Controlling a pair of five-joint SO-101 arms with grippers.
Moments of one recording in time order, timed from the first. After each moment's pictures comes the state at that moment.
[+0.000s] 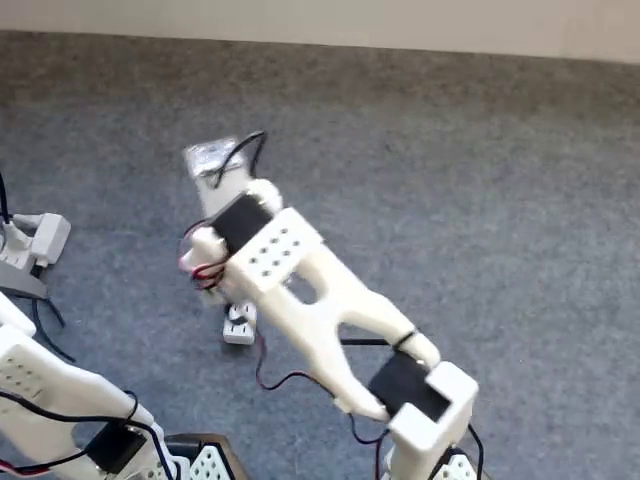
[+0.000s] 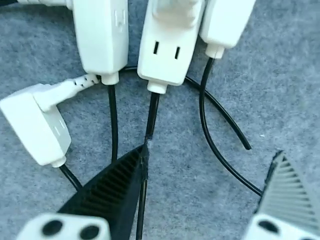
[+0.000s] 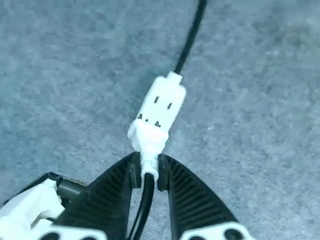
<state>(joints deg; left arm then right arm) -58.0 26.5 -21.8 90.3 -44.4 -57.3 13.6 -21.8 97.0 -26.2</state>
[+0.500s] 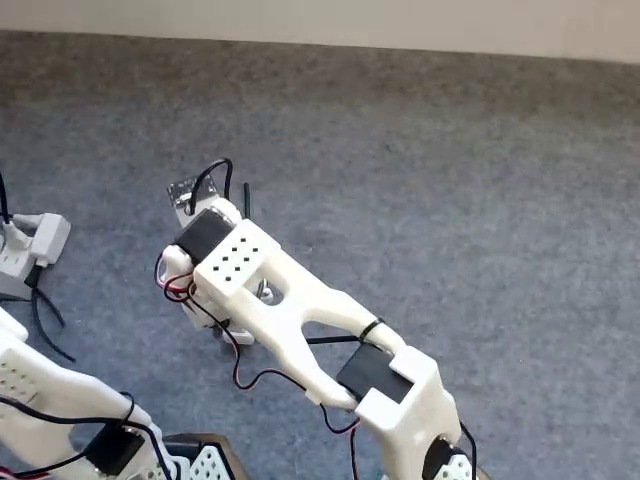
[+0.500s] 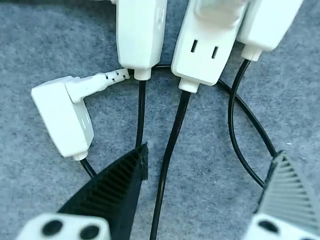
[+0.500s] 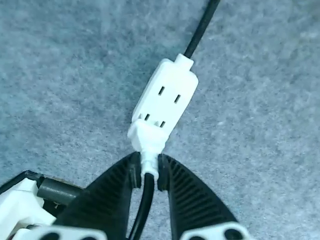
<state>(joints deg) -61.0 26.7 -21.8 86.3 -44.4 -59.3 21.8 -22.5 97.0 -26.5</state>
